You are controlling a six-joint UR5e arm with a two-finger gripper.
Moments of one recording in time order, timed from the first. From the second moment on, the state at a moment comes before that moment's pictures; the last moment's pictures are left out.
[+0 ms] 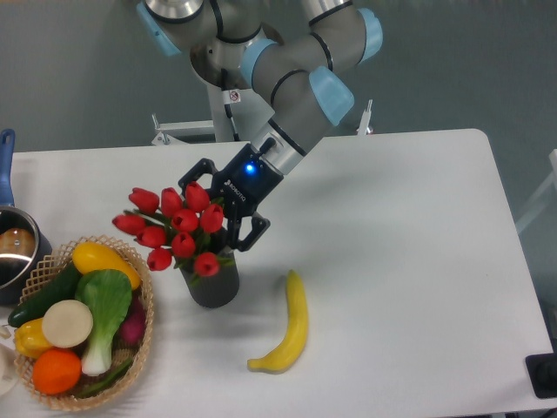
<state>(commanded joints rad) 2.56 -1.75 -2.04 -0.73 0.48 1.17</state>
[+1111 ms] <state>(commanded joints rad) 2.65 -1.62 -1.90 -0.73 0.35 0.80</state>
